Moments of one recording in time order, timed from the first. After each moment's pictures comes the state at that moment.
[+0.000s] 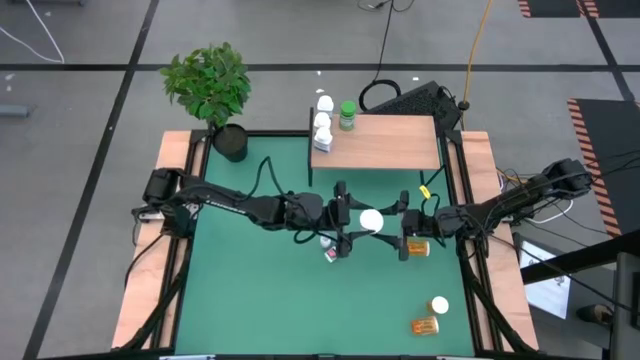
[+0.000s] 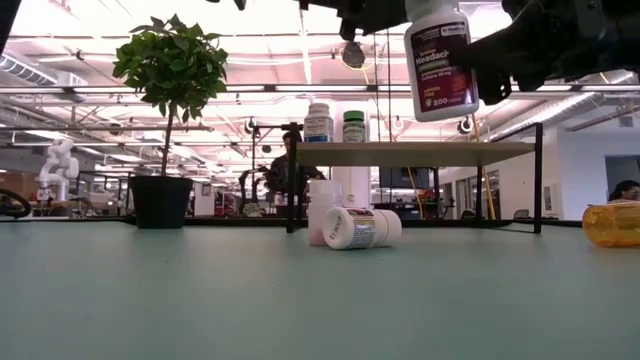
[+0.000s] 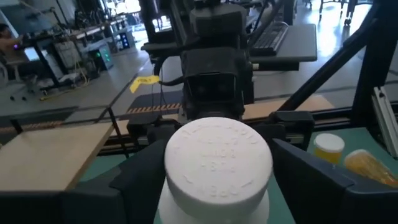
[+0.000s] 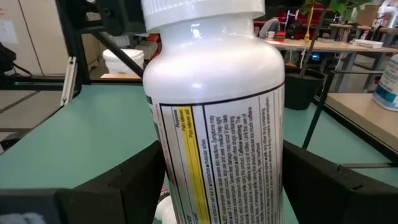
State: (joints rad) left arm -0.12 1.83 1.31 0.39 -0.14 0.15; right arm 0.29 0.99 0.22 0.66 0.38 0.02
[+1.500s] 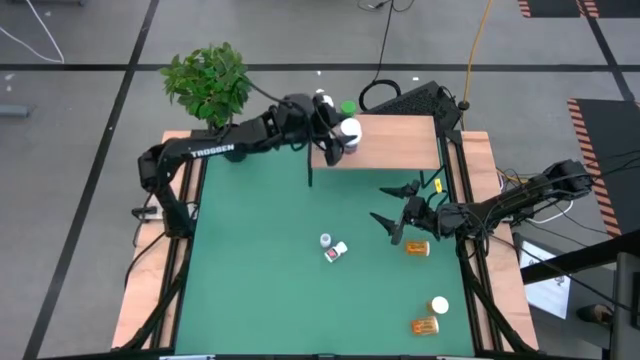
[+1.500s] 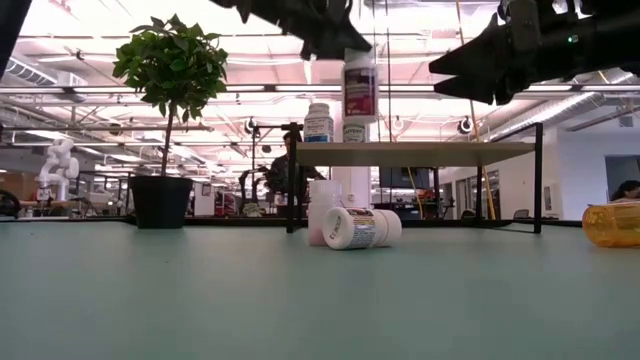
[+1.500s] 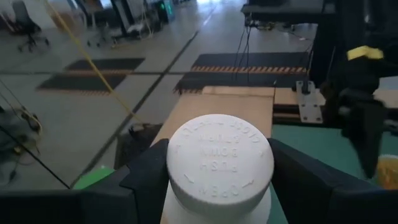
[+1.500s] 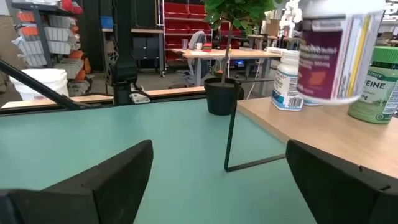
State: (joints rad) left arm 0.36 1.75 1.59 -0.12 0.05 0.20; right arm 0.27 0.99 0.22 0.71 0.66 0.02
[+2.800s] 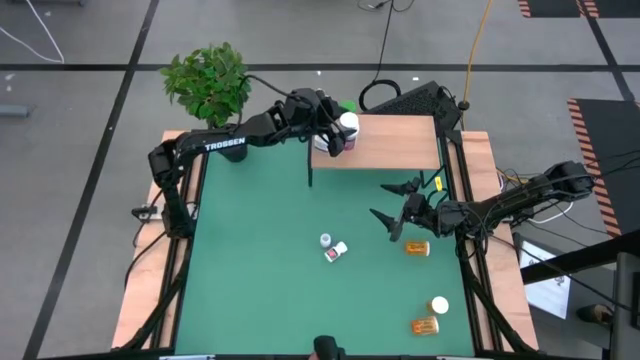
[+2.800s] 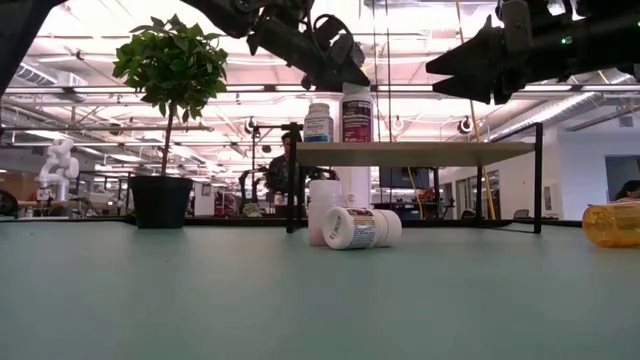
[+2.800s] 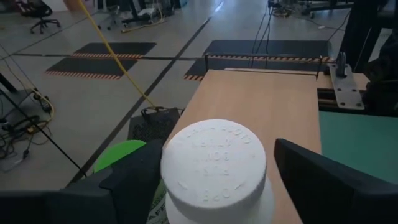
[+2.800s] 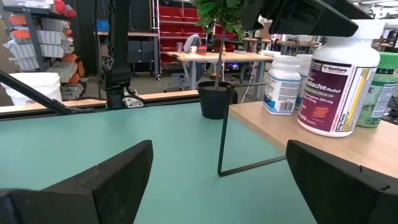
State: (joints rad) left arm 0.45 1.85 1.59 -0.07 0.08 0.21; right arm 0.24 0.99 0.22 0.73 0.65 0.00
